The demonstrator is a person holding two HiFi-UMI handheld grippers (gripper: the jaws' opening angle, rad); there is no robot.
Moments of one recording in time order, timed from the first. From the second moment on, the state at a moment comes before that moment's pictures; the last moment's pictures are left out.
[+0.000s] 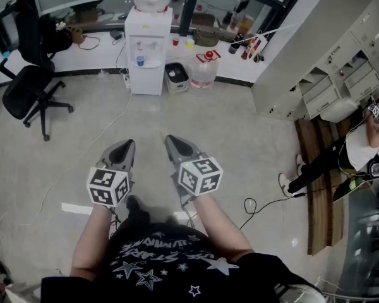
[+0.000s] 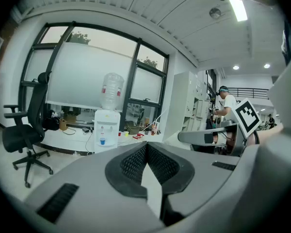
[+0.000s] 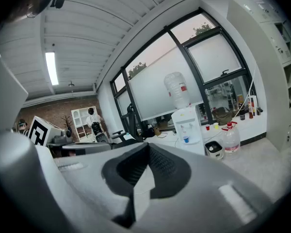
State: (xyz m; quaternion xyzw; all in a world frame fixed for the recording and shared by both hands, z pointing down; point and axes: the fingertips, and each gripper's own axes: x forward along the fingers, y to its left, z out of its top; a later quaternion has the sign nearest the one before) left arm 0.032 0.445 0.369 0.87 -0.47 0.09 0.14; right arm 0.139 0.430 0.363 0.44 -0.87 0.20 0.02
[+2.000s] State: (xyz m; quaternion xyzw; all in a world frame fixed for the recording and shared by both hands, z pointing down) left arm -0.099 0.330 0.401 0.88 -0.43 0.09 0.18; right arm 0.028 0.317 0.396 0.49 -0.84 0.22 0.03
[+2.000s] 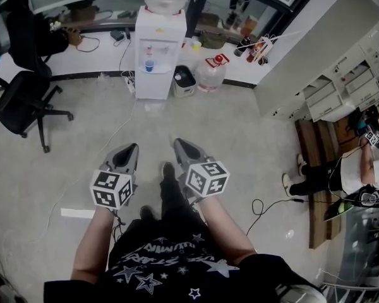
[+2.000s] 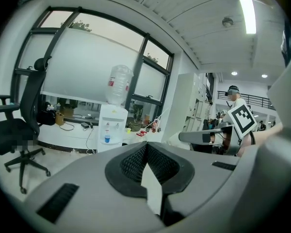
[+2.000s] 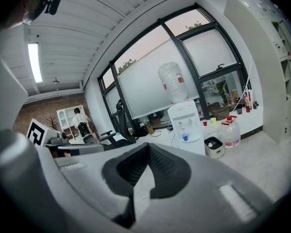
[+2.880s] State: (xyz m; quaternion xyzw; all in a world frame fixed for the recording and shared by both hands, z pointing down) left arm -0.067 0.179 0.429 0.86 -0.45 0.12 0.20; right arm 0.062 0.153 0.416 0.47 -0.85 0.24 0.03
